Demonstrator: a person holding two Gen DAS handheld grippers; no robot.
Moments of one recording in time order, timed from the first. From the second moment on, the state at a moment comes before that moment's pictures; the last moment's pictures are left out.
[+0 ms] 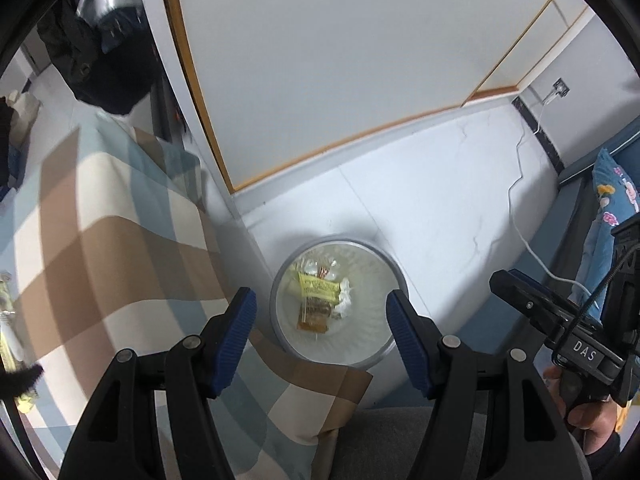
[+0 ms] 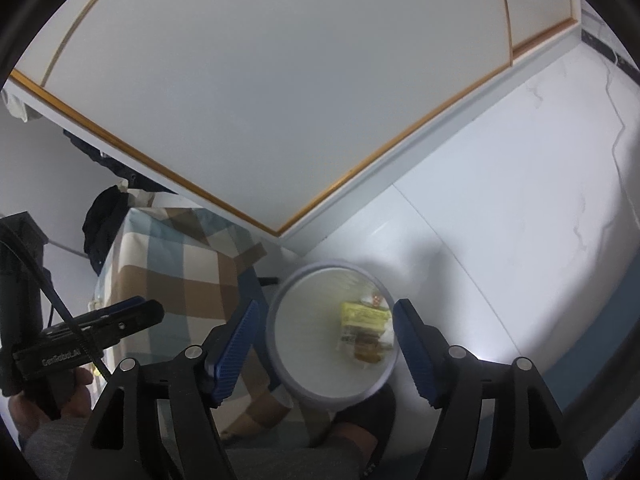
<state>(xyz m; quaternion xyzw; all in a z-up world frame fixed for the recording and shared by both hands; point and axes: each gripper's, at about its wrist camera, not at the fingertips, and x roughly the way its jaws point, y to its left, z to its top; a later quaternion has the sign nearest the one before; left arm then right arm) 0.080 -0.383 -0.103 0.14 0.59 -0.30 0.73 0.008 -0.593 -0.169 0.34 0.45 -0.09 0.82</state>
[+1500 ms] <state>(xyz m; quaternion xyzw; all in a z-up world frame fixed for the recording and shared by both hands) 0.059 -0.047 0.012 -0.05 0.38 -0.06 0.92 0.043 -0.293 0.016 0.13 0.31 0.09 0.94</state>
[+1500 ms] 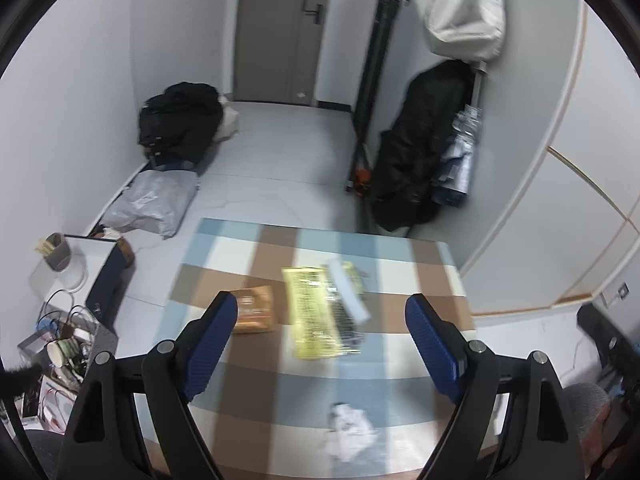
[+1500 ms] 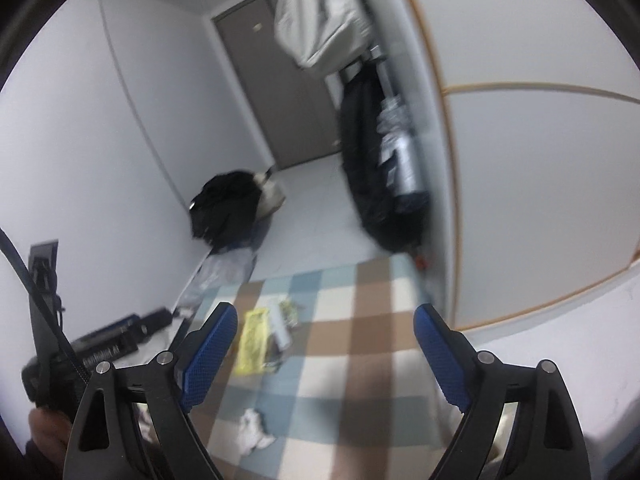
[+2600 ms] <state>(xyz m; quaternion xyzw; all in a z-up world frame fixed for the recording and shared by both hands) 0.052 0.076 -0.033 -0.14 0.40 -0.02 0.91 0.054 -0.125 -0.134 -0.11 0.45 0.20 0.87</state>
